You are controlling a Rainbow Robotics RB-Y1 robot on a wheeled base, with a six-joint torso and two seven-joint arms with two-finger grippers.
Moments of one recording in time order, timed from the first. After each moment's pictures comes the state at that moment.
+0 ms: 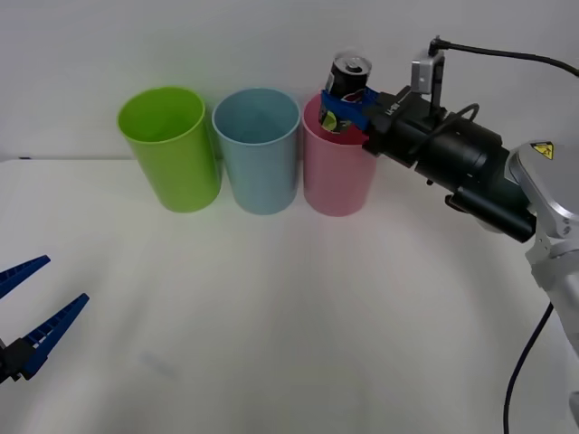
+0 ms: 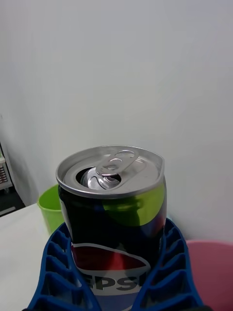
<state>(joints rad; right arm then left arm) -0.59 -0.42 0.11 -1.33 1.10 -0.73 -0.17 0.35 0.40 0.52 -1.66 -0.96 -1.22 0.00</state>
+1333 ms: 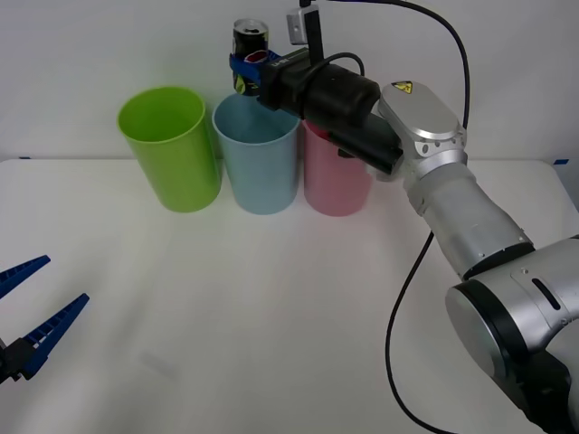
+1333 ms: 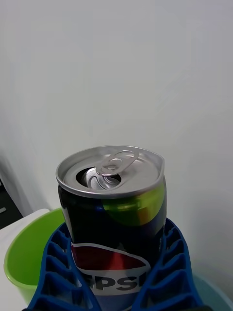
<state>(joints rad) -1.05 -0.13 0.11 -0.77 1.24 -0.56 -0.10 0.35 0.40 0.52 -1.66 -0.96 -1.22 0.00</state>
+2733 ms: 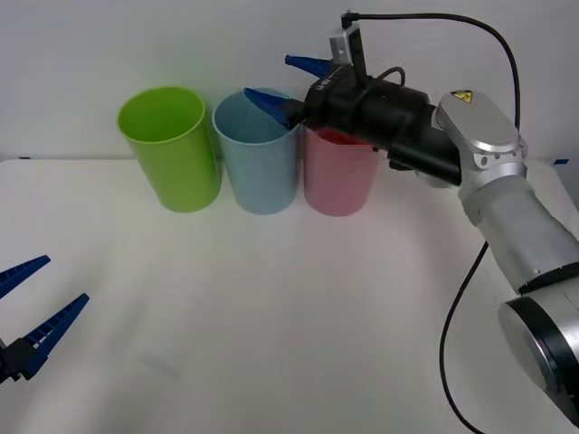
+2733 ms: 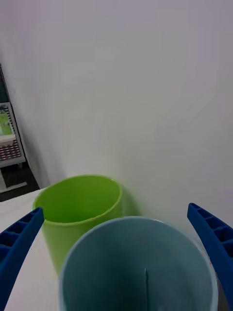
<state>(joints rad) -0.91 -0.30 0.17 -0.93 1.16 -0.79 -0.07 0.35 0.40 0.52 -1.66 -0.96 -1.22 0.00</state>
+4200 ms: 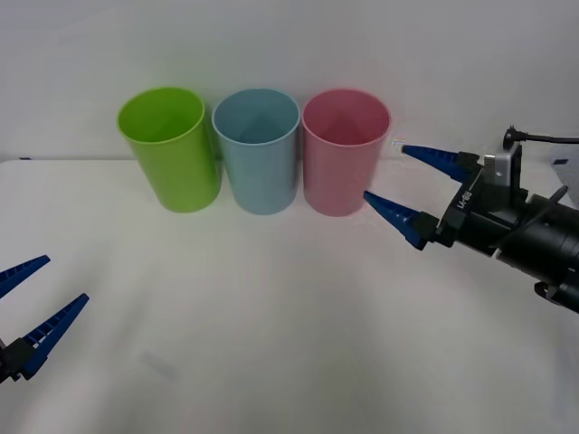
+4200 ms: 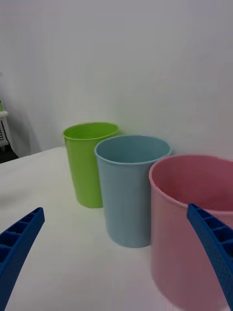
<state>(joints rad) -0.10 -0.82 0.18 -1.81 0.85 -0.59 -0.04 0.35 0.40 0.52 -1.66 -0.96 -1.22 0.00</state>
